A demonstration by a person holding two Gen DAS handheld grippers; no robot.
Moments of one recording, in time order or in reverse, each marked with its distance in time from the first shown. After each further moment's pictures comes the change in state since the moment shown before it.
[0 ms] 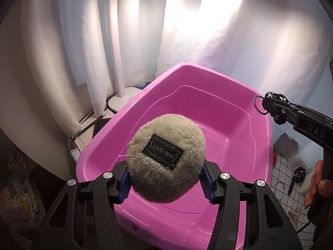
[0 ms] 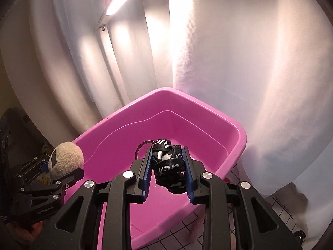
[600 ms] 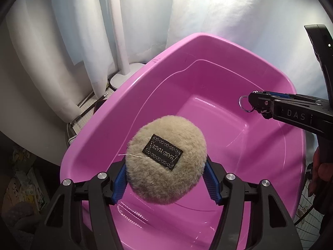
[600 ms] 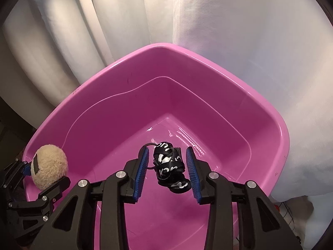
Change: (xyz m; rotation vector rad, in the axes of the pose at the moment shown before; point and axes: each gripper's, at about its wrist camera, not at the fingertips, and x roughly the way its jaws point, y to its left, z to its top) left arm 0.051 0.009 0.000 -0.007 0.157 0.051; right arm 0.096 0.005 0.010 -0.014 0.257 -0.041
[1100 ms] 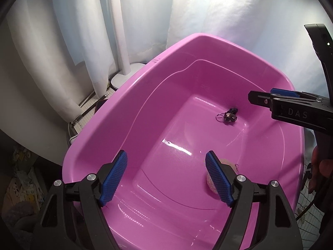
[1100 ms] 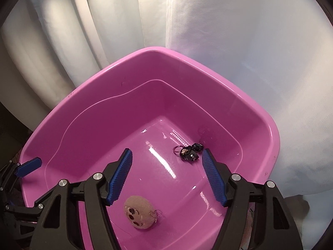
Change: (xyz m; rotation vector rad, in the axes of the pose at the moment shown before) left arm -0.002 0.000 -0.001 -0.001 -0.002 0.001; right arm 0.003 -0.002 -0.003 0.006 -0.018 -0.034
